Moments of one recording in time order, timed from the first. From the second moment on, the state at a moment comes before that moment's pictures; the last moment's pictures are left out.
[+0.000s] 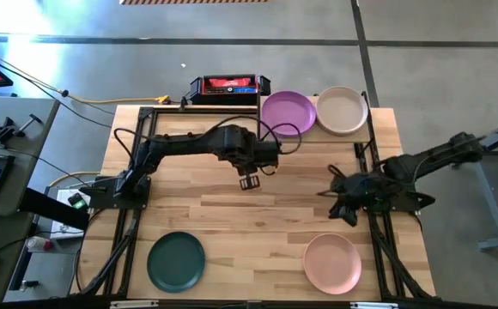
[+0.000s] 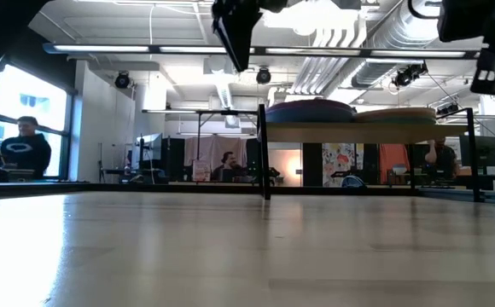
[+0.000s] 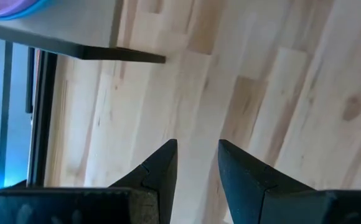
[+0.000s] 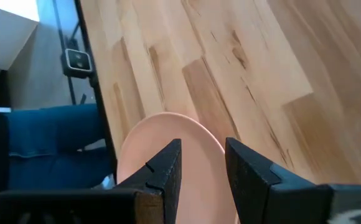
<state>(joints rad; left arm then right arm) 0.00 2.14 2.32 -1.57 -0.32 -0.19 0.34 0.76 0.63 -0.72 -0.16 0.89</state>
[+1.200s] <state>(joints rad) -0.05 1.54 1.31 -1.47 -0.27 -0.64 0.56 0.92 0.61 -0.69 -0.05 0.88</state>
